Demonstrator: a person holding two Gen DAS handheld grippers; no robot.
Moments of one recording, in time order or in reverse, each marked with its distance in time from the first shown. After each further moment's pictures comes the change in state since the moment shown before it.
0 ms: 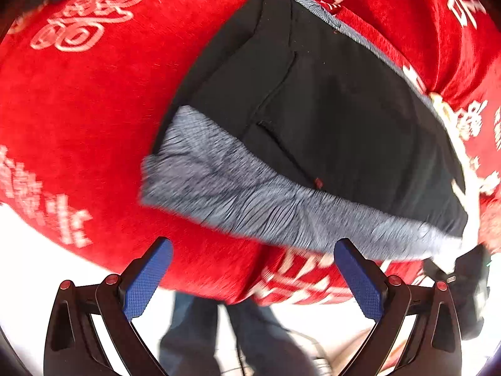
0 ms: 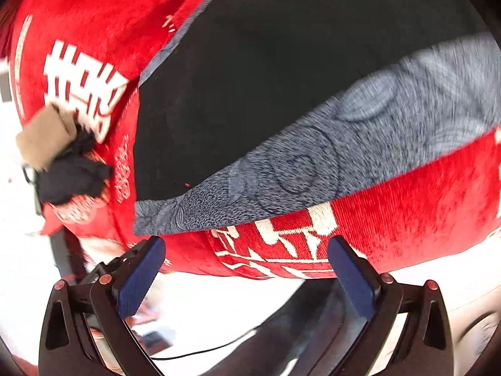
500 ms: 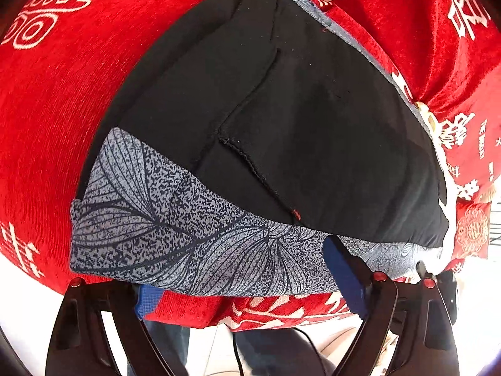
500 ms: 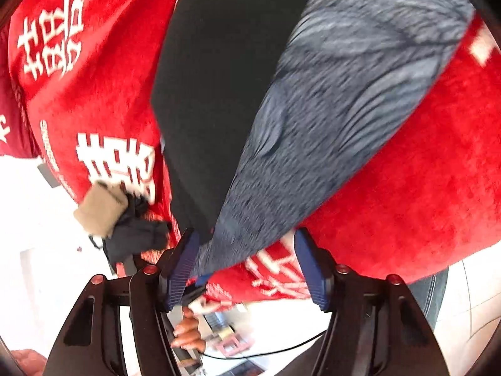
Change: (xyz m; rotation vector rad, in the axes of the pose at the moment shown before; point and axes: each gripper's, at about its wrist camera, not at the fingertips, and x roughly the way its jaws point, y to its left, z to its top) left arm 0.025 -0.012 0.024 0.007 0.020 -0.110; right arm -0.006 -0.070 0.009 0.267 -0.136 0.337
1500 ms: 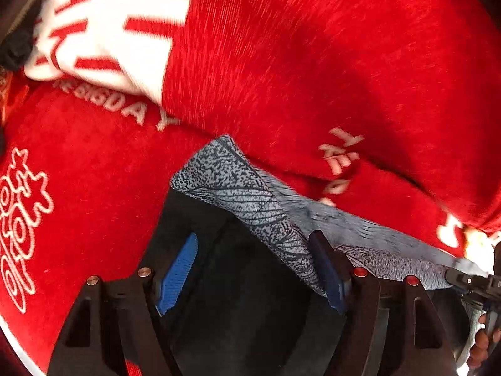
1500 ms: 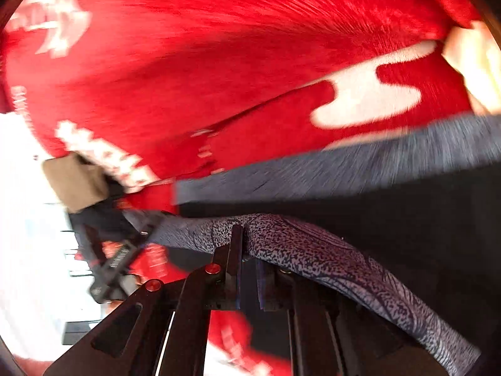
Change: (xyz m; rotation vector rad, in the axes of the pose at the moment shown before) left arm 0.030 -0.079 0.261 0.006 -0.305 0.277; right arm 0.123 0.186 0.279 -0.482 0.257 -0.263
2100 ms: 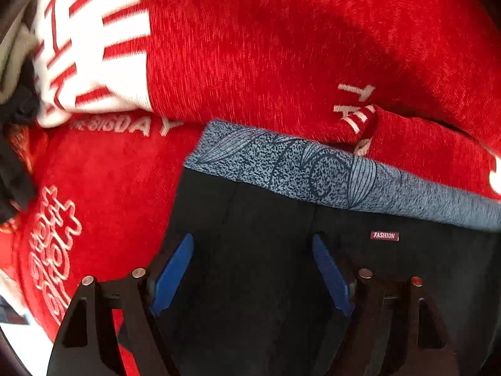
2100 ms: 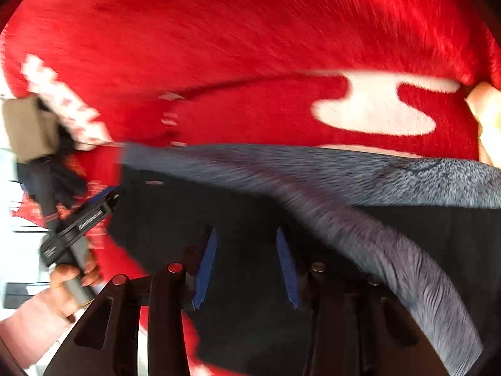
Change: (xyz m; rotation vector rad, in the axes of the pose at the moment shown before) left arm 0.007 -0.028 -0.015 0.239 -0.002 0.258; right arm 0.034 0.024 -0.011 -0.219 0.063 -0.272
